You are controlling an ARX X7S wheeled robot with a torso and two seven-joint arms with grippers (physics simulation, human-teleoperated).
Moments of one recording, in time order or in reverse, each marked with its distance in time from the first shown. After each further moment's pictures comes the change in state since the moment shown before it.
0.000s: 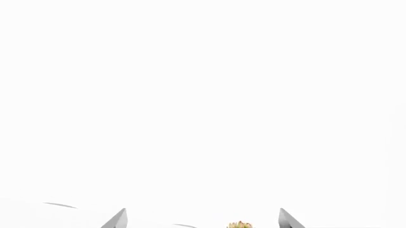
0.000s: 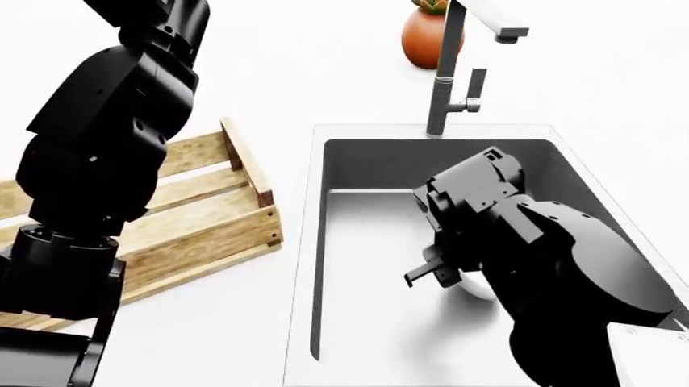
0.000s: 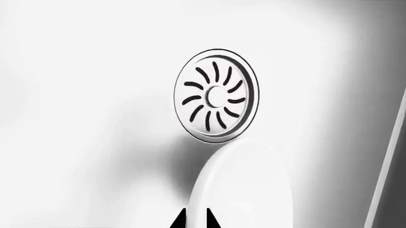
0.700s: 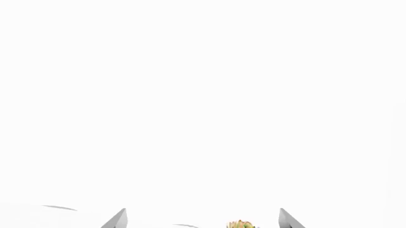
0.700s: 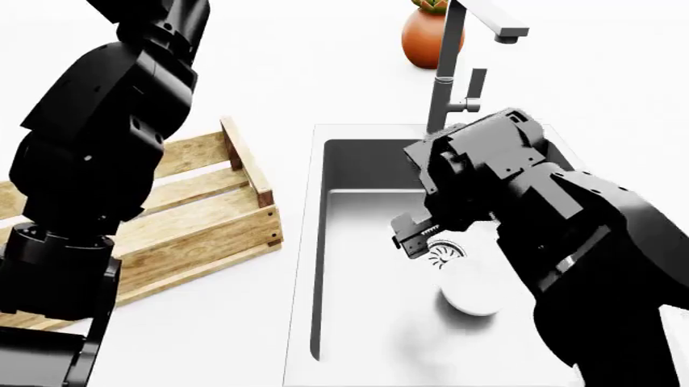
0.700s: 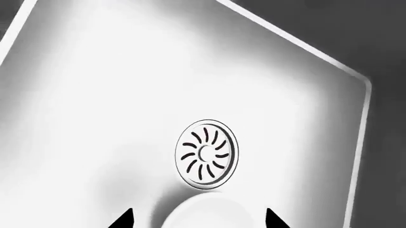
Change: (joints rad) left arm -0.008 -0.012 0.012 0.022 -0.005 -0.020 -0.008; right arm 0.090 0.062 0.094 -0.161 0.067 -0.007 0.128
